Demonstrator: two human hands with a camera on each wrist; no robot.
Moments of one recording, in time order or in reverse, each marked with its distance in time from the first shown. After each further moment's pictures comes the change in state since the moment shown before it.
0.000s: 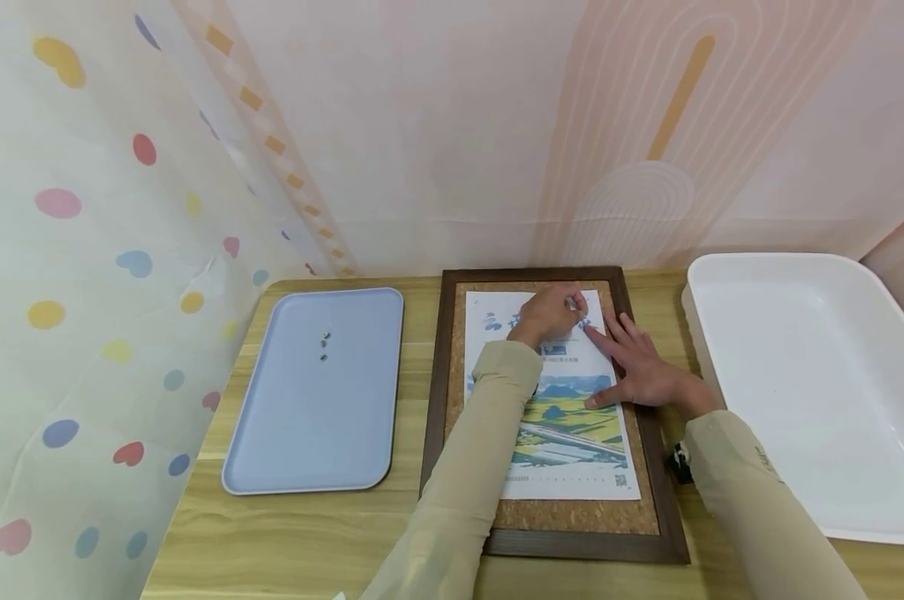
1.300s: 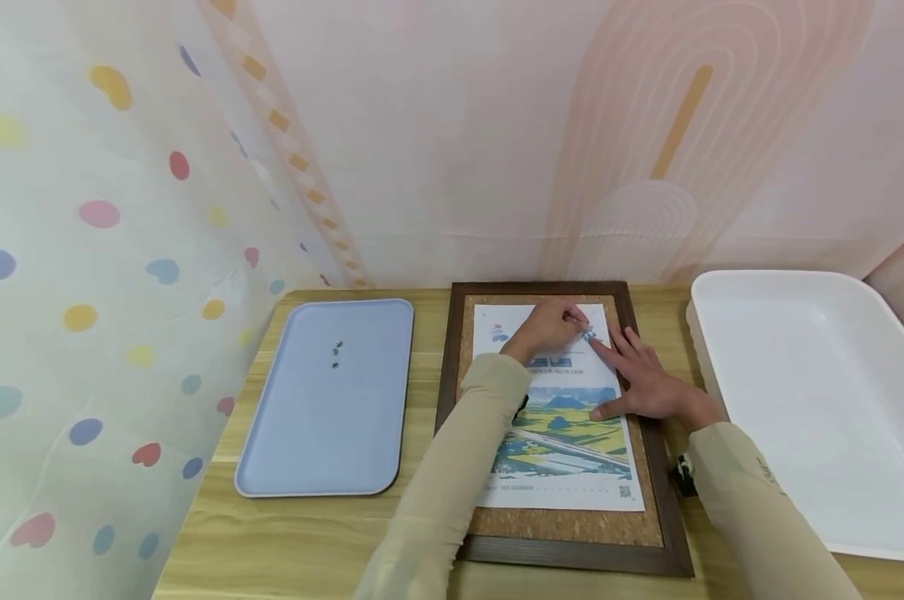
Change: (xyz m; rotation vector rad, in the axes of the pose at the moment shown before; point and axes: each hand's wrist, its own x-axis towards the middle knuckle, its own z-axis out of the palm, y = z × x) left_hand -0.003 -0.011 -0.006 -0.222 0.018 0.018; right_hand 0.011 0.011 0.001 -0.008 0.012 -0.019
